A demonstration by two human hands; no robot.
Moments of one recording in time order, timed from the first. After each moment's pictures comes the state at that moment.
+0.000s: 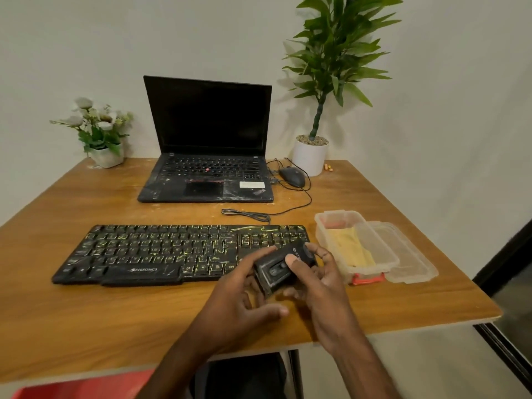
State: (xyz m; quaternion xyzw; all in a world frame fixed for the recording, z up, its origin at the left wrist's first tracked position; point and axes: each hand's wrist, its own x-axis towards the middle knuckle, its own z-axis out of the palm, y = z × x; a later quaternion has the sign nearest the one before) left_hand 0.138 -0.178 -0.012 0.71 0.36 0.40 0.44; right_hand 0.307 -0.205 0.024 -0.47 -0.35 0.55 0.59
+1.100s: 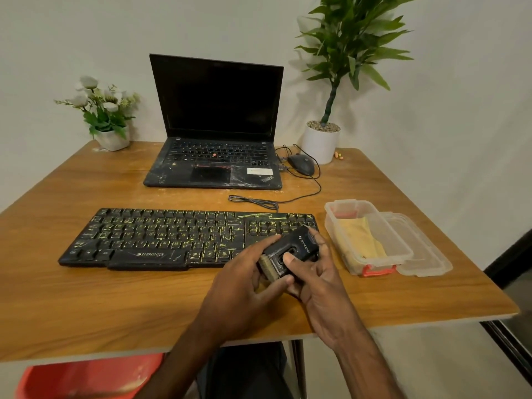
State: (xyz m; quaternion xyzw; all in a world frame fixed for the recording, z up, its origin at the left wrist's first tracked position) left_hand 0.143 -0.172 -0.018 0.76 0.41 0.39 0.30; right_hand 0.303 -0.195 0.003 -0.37 -0.34 0.63 0.60
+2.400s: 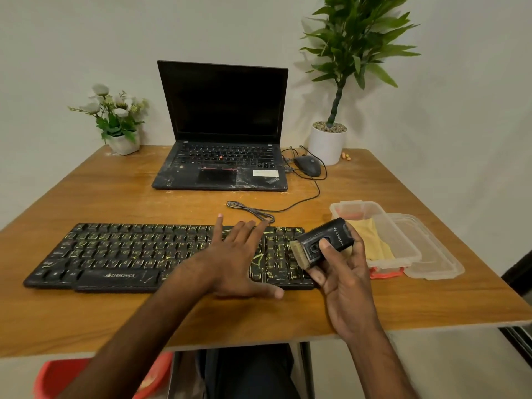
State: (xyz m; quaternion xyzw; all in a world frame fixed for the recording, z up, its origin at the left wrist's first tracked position) left_hand 0.122 -0.117 0.019 0.87 0.48 -0.06 0.08; right_hand 0.323 -0.183 -0.001 -0.36 -0.31 0.55 0.69
